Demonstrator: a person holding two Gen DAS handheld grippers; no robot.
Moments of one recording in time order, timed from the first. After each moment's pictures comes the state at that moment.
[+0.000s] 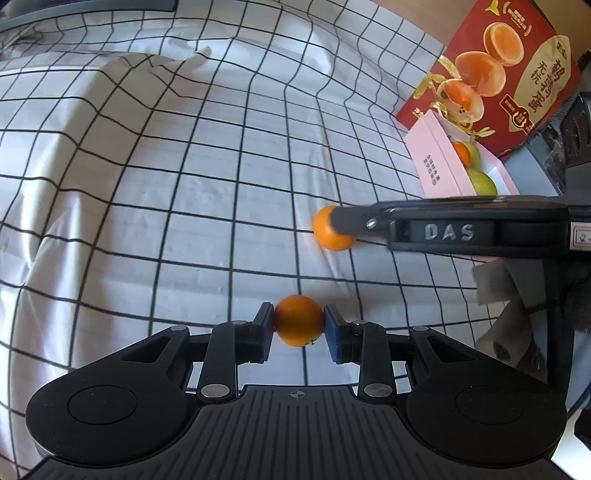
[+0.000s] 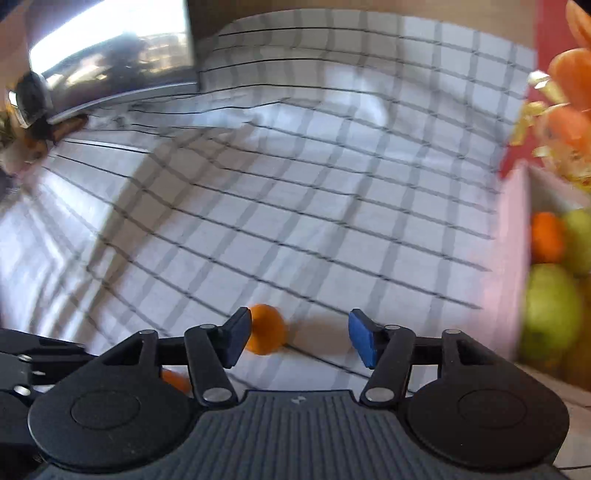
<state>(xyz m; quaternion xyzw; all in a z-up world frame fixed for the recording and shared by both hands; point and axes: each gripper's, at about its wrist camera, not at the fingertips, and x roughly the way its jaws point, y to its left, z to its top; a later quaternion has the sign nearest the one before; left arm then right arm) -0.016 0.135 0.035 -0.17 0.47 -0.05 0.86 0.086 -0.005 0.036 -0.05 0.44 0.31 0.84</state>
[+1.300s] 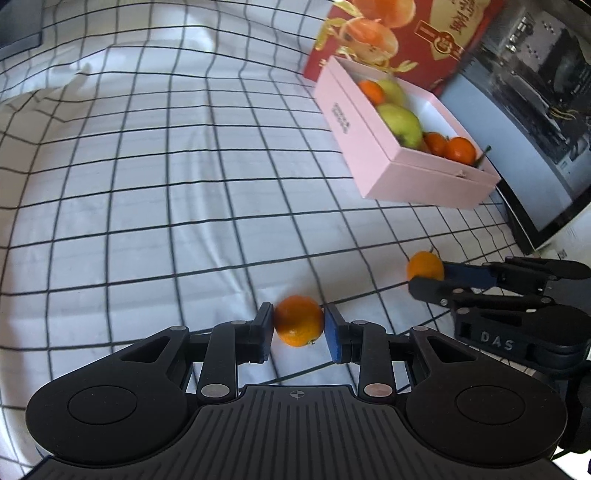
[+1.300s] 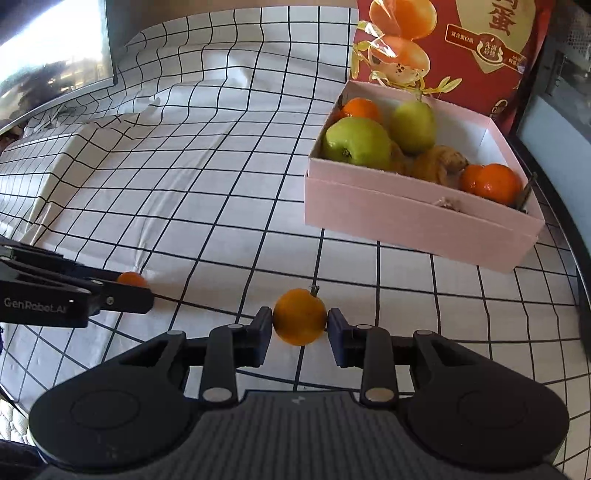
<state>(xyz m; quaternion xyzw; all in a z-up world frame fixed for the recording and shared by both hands) 0.003 0.061 0.036 -0.08 0.49 -0.15 0.86 -0.014 -0.118 0.008 -0.04 0.43 0.13 0.89</state>
